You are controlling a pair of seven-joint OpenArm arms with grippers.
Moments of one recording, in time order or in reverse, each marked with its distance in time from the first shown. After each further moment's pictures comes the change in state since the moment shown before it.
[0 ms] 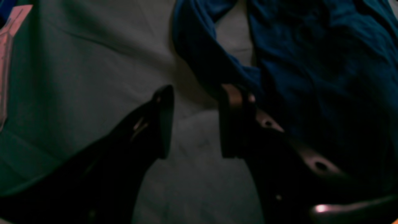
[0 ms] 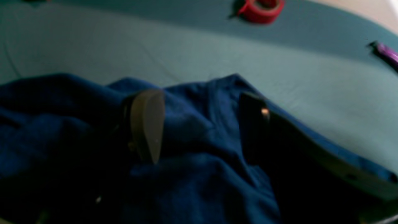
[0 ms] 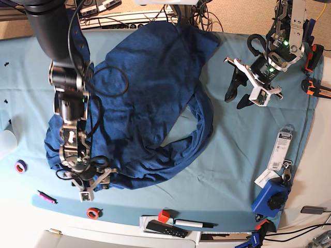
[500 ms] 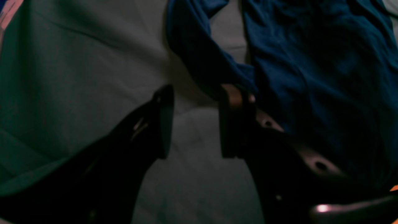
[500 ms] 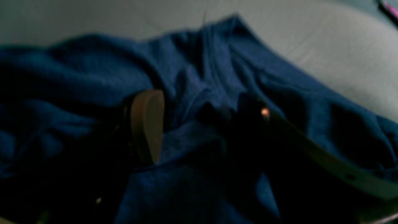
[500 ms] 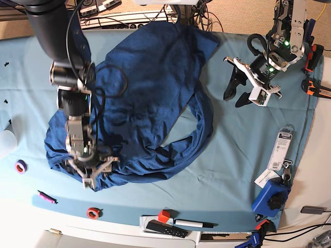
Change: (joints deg) left arm 0.0 0.0 0.0 0.0 -2.6 -0.4 2.2; right arm -3.3 -0.1 0.1 -4.3 -1.9 -4.3 5.7
